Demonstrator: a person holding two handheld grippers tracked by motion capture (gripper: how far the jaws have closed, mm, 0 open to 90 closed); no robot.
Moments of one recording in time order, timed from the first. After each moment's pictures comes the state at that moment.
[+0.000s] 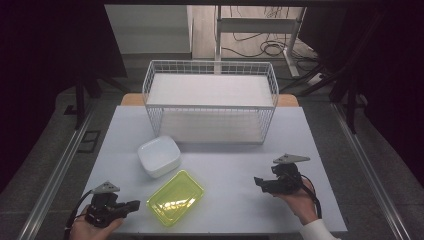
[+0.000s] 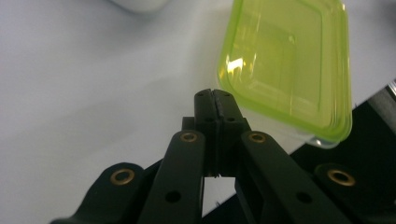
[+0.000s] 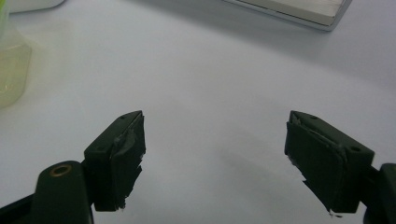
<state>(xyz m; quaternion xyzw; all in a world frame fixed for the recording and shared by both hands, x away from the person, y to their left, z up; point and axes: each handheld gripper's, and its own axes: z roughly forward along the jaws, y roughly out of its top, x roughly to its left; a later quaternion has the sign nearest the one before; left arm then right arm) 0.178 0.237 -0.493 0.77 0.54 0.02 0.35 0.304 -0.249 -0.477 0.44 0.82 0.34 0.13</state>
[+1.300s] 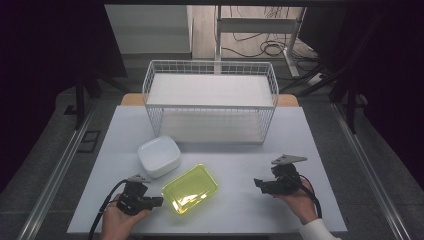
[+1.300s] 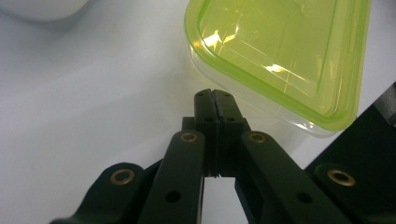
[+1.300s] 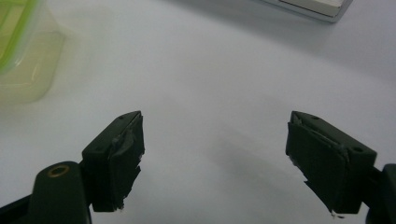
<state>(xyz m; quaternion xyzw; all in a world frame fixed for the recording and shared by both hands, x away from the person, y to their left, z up) 0.226 0.181 -0.505 0.79 0.52 -0.02 0.32 0.306 -0.247 -0.483 0.43 0.83 0.33 0.13</state>
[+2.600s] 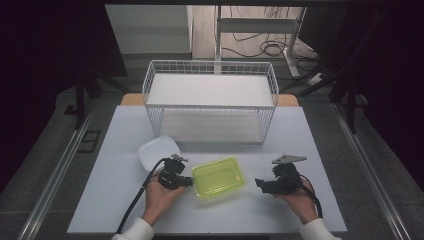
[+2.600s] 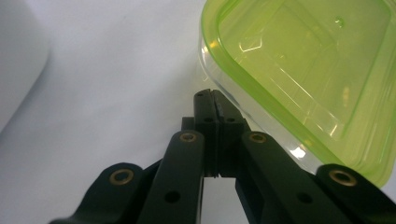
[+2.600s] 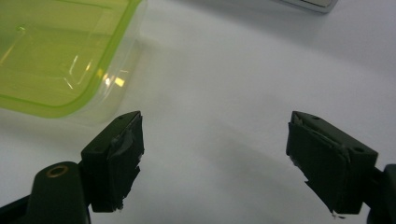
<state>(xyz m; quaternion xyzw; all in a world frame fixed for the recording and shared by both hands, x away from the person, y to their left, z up) 0.302 0.099 -0.512 0.81 0.50 -0.02 0.31 0.308 -0.249 -0.486 0.44 0.83 0.31 0.14</state>
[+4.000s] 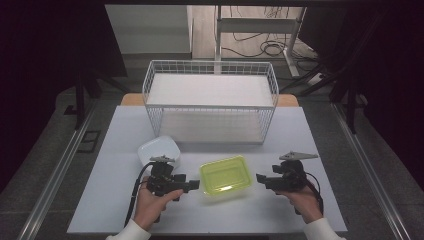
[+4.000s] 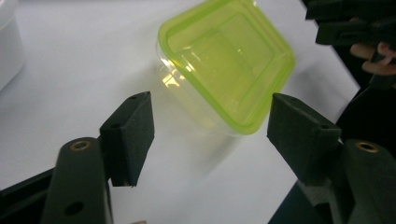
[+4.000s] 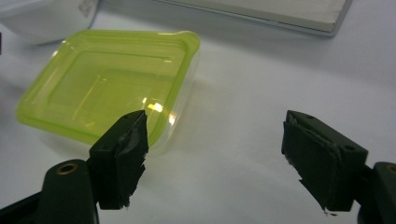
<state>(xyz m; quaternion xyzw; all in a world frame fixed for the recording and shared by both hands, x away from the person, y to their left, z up) 0.263 0.126 -0.478 0.73 0.51 -0.06 0.44 0.306 -0.259 -0.465 0.45 0.80 0.38 0.09</state>
